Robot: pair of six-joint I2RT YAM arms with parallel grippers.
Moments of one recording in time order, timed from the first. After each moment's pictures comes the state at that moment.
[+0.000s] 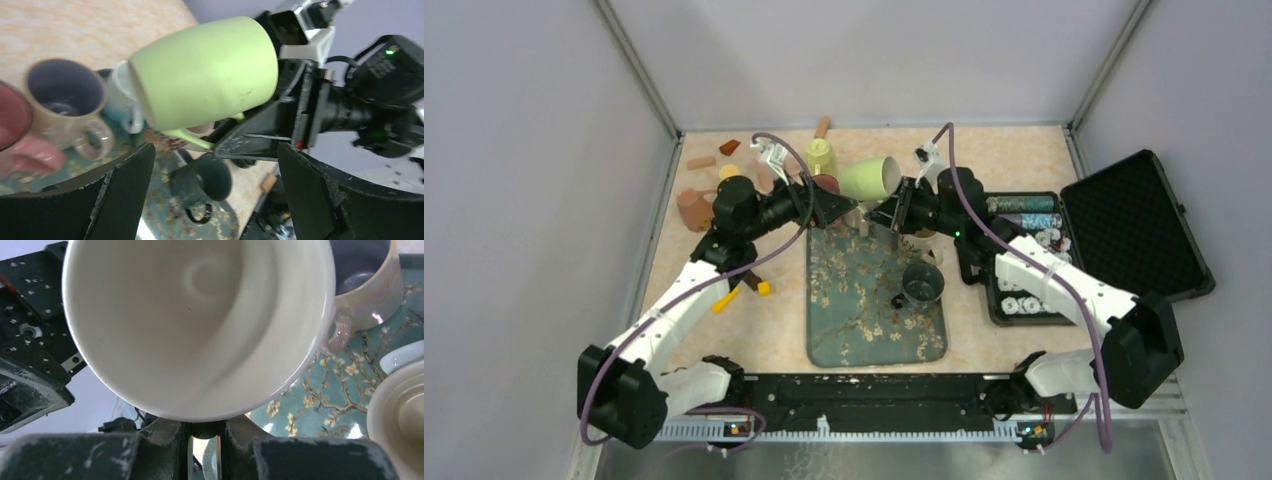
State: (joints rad) left arm -0.39 1.16 0.87 0.26 0.59 -0.71; right arm 0.65 1.31 1.00 0.04 -0.28 0.73
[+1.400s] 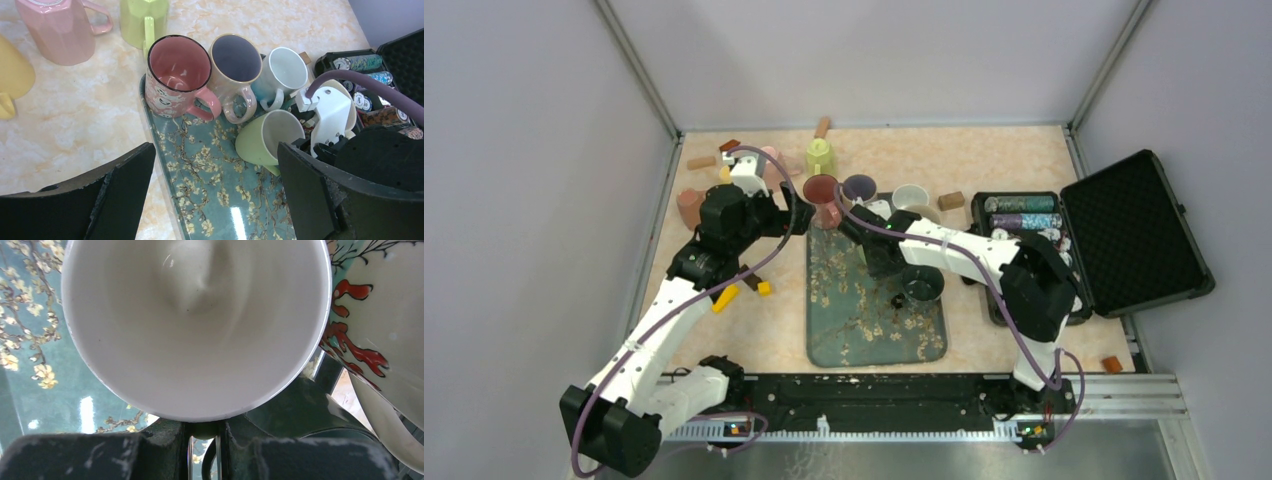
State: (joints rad) left arm -0.36 0.99 0.91 -0.24 0.09 -0.36; right arm 0.94 1.82 1.41 -0.83 0.34 0.63
